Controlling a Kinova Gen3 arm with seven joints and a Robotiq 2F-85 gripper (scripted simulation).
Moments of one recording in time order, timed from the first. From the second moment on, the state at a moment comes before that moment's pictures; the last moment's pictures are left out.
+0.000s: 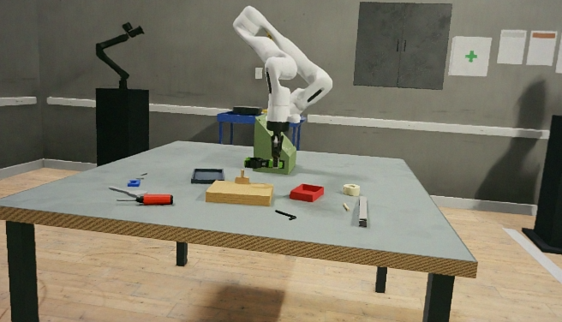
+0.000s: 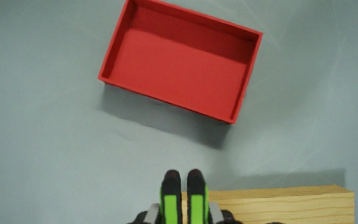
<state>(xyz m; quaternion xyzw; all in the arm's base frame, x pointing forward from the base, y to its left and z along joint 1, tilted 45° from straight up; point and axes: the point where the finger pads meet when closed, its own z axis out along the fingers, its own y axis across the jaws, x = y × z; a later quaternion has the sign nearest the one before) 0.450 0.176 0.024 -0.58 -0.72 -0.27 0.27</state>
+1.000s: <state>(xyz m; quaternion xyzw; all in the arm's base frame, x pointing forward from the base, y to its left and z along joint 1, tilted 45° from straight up) 0.450 0.184 0.016 -0.58 -0.72 -0.27 0.27</state>
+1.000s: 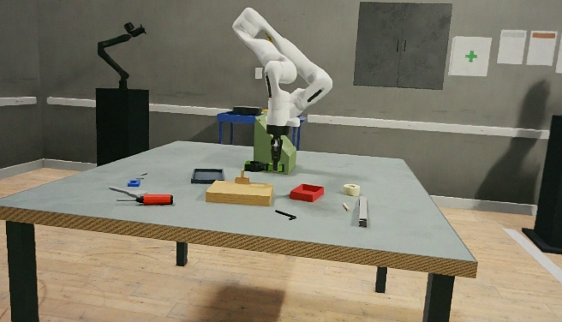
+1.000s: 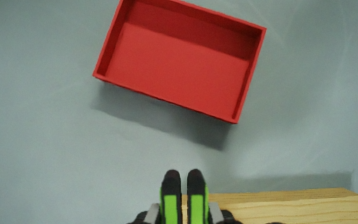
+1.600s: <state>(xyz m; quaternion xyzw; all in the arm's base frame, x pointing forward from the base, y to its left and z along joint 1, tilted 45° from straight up) 0.449 0.197 0.003 -0.58 -0.72 -0.27 0.27</state>
